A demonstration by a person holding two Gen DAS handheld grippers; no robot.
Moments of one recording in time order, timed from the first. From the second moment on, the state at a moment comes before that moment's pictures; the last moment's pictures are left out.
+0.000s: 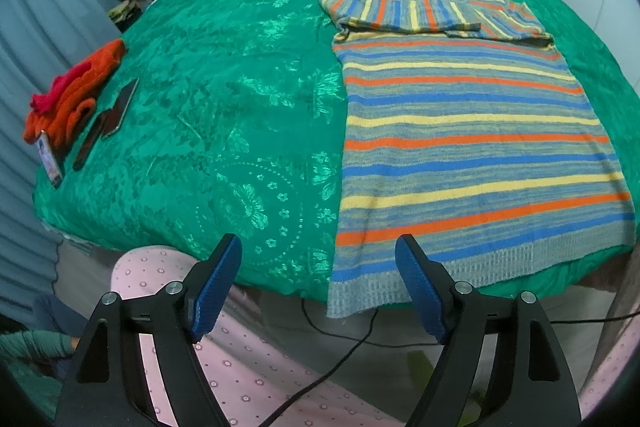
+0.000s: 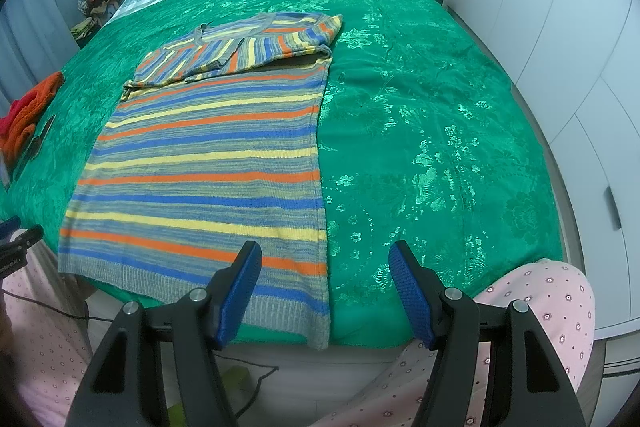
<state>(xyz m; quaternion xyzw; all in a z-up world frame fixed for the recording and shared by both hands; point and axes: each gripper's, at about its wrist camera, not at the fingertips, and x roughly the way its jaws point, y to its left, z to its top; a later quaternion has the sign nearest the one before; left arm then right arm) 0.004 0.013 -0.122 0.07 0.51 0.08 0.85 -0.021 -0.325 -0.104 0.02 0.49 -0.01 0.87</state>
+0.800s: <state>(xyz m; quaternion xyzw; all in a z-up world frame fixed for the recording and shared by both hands) 0.040 0.030 -0.205 -0.03 0.66 0.00 0.75 0.030 -0.338 -0.188 0.10 0.68 0.09 0.72</state>
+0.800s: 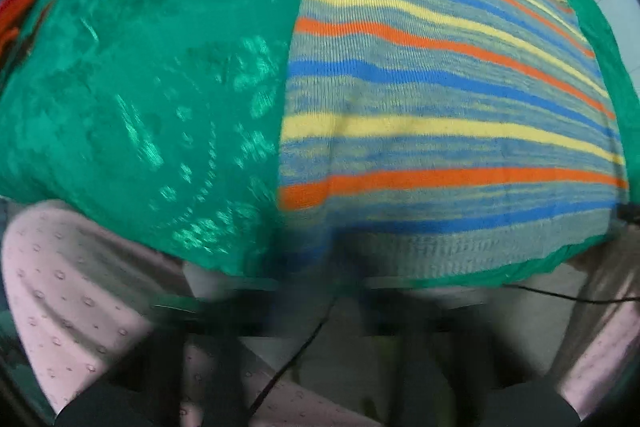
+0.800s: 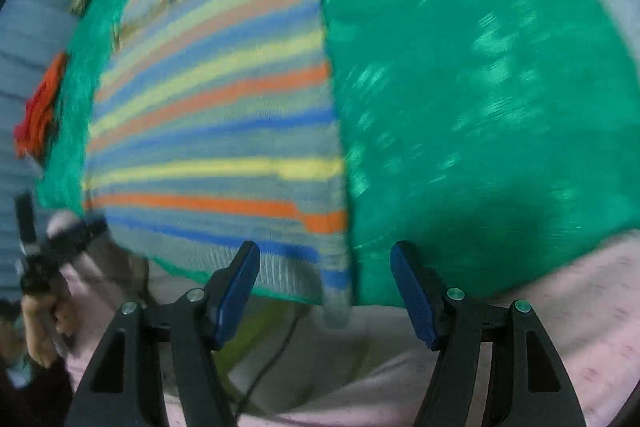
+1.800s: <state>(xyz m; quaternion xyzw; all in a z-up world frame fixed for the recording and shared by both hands) 0.429 0.087 -0.166 -0.18 0.56 -0.04 0.81 0.399 -0.401 -0.178 0.35 0.53 0.13 0.76</state>
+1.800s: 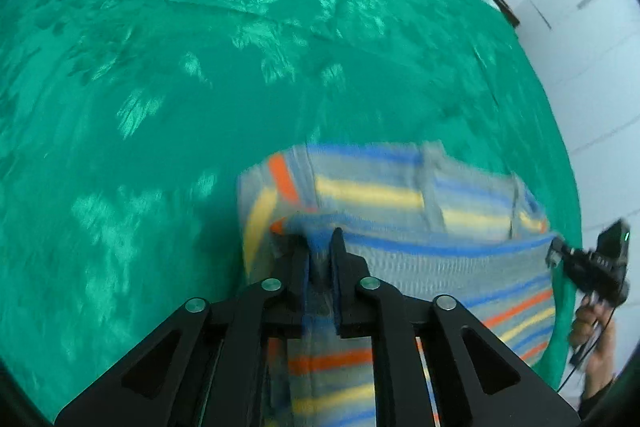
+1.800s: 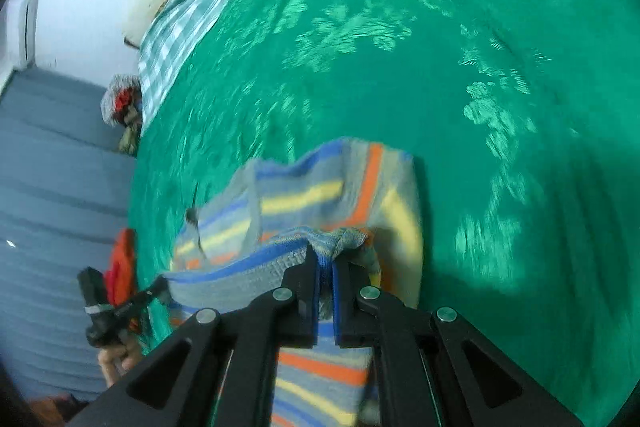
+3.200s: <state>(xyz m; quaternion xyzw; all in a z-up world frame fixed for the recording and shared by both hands) 0.198 0.003 -0.014 0.01 0.38 0.05 0.92 0.175 -0.272 -0.074 0.01 0.45 0.08 0.89</state>
